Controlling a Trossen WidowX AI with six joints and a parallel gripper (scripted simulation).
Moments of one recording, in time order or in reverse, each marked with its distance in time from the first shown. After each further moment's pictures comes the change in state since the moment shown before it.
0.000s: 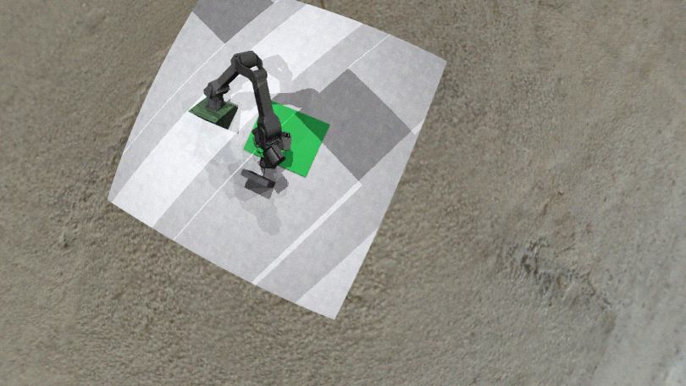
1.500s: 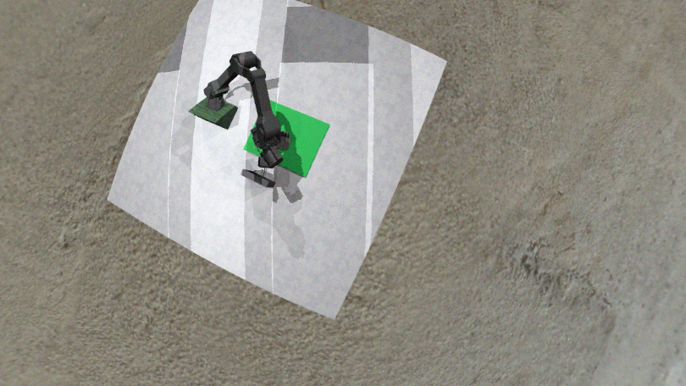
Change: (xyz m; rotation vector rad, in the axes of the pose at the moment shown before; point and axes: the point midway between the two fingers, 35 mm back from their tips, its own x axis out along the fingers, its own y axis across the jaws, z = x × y) arm -0.013 0.001 -0.004 0.013 0.017 0.020
